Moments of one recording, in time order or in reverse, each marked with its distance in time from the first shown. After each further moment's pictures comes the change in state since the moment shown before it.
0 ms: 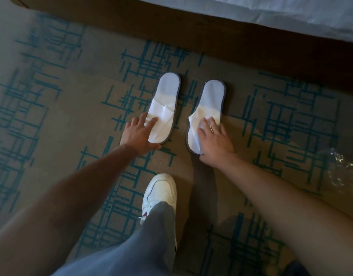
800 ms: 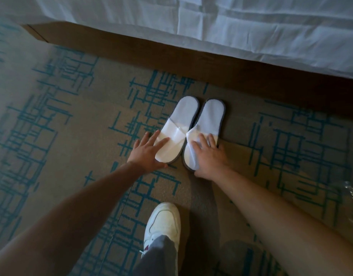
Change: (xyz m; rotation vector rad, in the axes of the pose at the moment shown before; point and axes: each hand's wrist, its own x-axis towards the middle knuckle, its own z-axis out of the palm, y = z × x) left_hand 0.036 -0.010 -0.002 -0.141 -0.091 0.063; right_hand 0.052 -0.004 -0.025 0.148 -0.119 0.008
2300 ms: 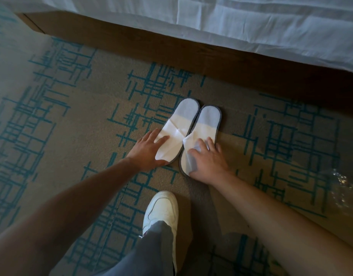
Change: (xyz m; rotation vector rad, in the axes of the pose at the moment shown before) left_hand -0.027 0.014 -0.003 0.012 -0.004 0.091; right_hand -0.041 -0.008 0.018 0.041 0.036 -0.033
